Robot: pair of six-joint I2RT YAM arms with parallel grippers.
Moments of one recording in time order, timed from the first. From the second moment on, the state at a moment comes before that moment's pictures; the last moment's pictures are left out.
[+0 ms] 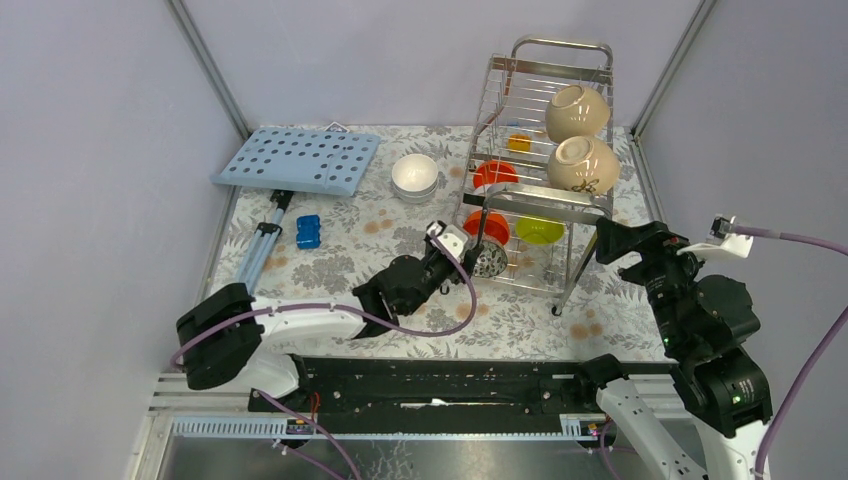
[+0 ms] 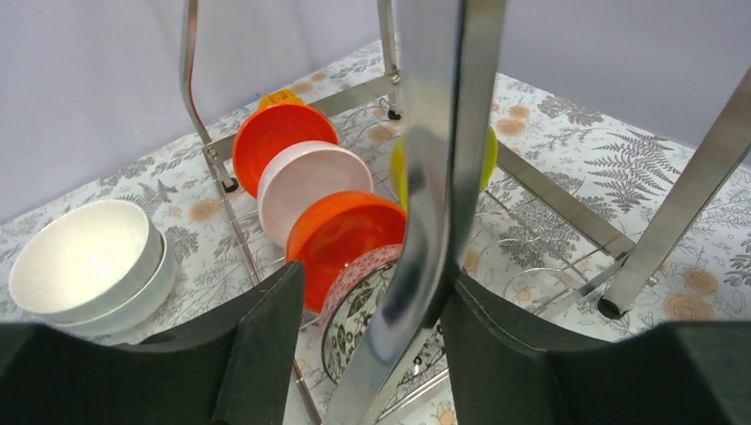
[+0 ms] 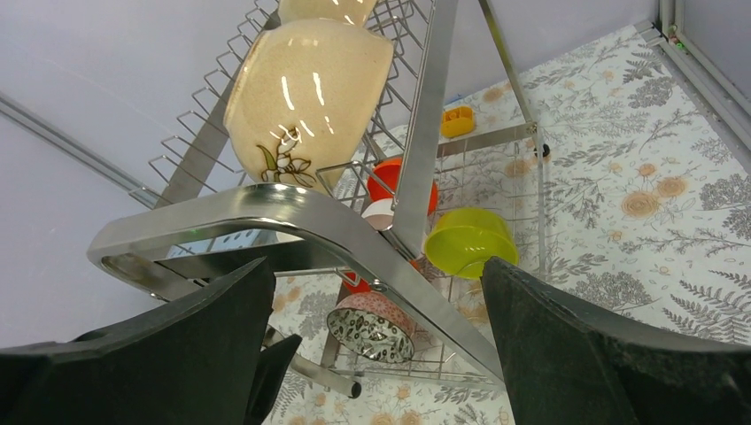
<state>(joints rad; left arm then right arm) -1.12 1.39 0.70 0.72 -0.36 0.07 0.33 0.45 1.13 -0.72 0.29 0.54</state>
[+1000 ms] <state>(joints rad) -1.02 1.40 0.71 0.69 -0.56 0.17 0.33 0.55 1.19 -0.73 0.27 0.52</state>
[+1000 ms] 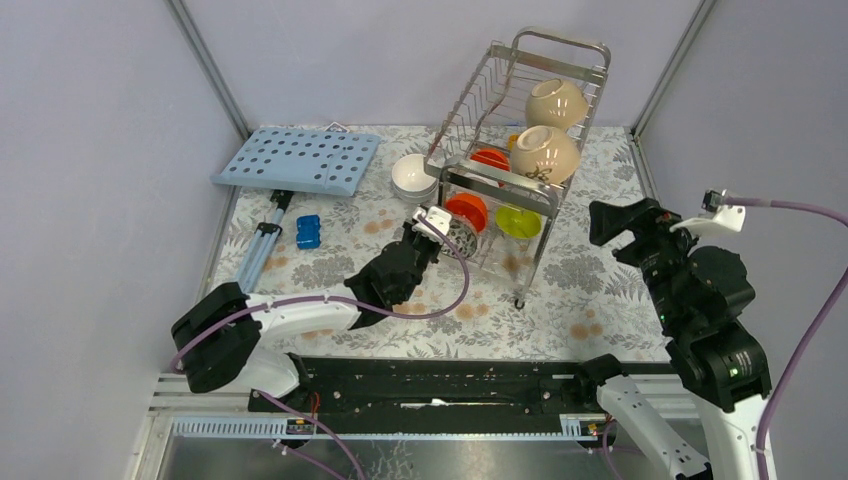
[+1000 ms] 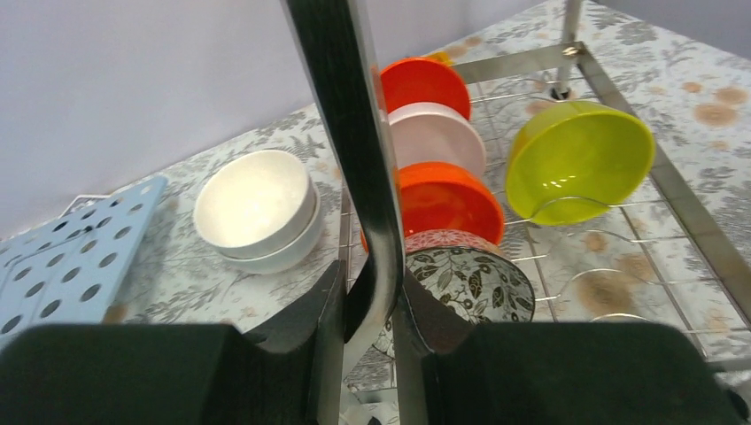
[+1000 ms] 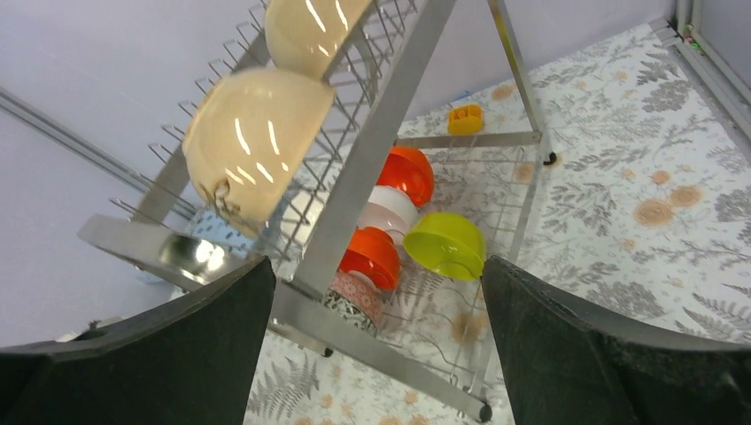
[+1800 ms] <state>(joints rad) -0.97 1.22 0.66 0.57 -0.59 0.07 0.32 1.08 1.65 -0.57 0.30 0.66</state>
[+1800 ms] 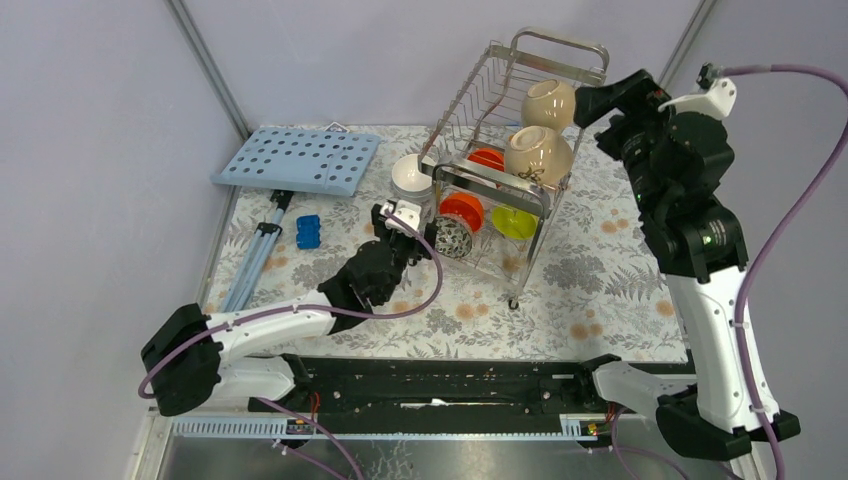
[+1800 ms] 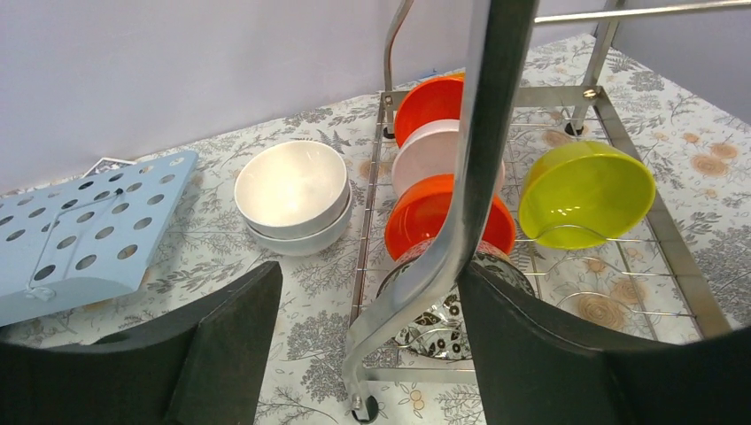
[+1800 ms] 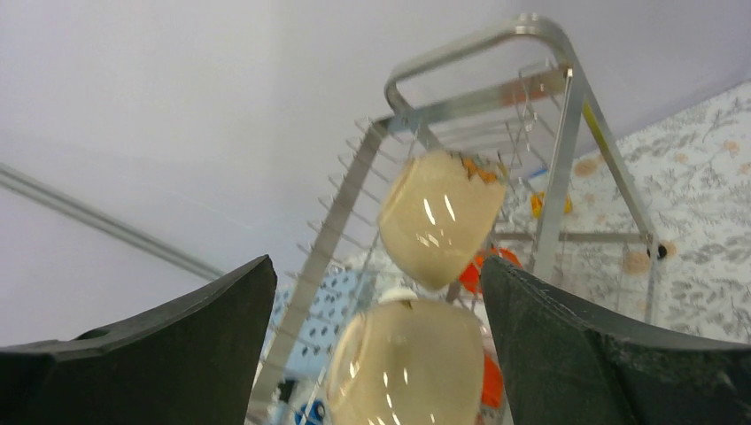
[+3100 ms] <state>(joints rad) -0.97 0.89 1.10 0.09 -0.38 -0.38 -0.07 0.72 0.96 -0.13 -0.39 1.32</state>
